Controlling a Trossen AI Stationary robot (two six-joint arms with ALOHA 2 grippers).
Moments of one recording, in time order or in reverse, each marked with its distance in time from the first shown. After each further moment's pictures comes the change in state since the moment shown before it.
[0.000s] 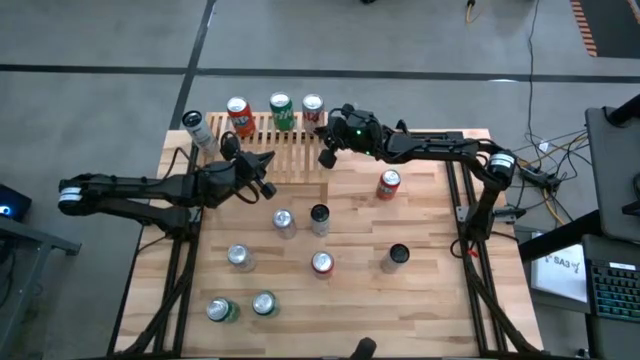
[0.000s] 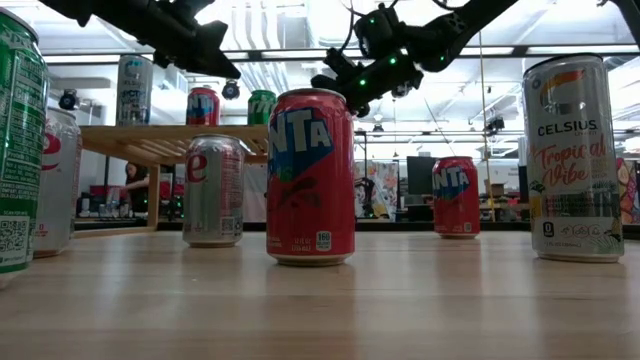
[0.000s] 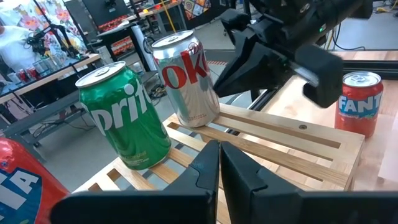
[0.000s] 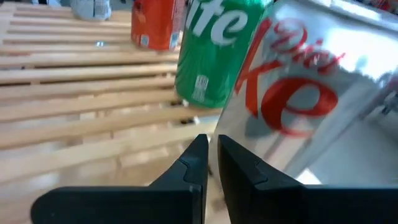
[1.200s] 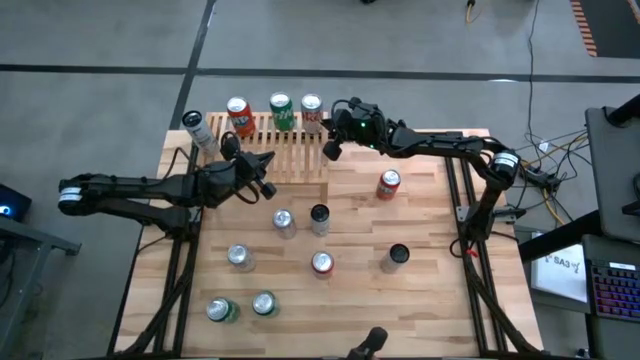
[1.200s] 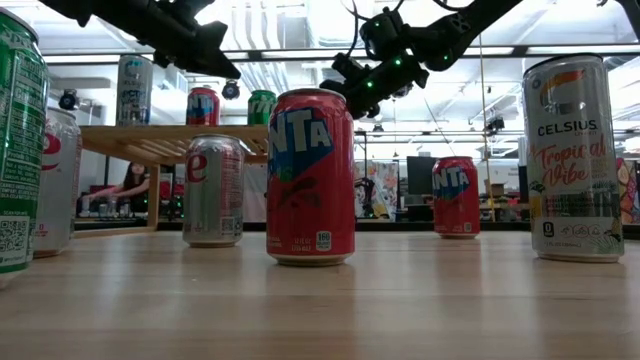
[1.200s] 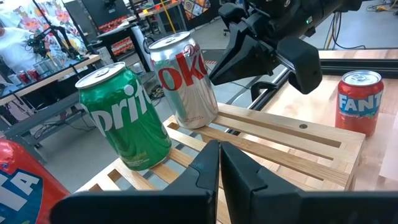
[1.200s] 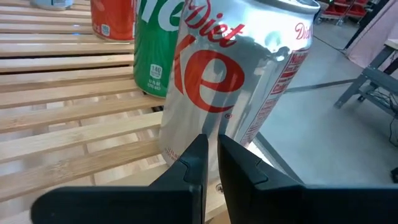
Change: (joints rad) left arm 0.000 0.000 0.000 0.001 0.000 0.008; right arm -0.053 -0.024 0.000 -0.042 0.024 -0.011
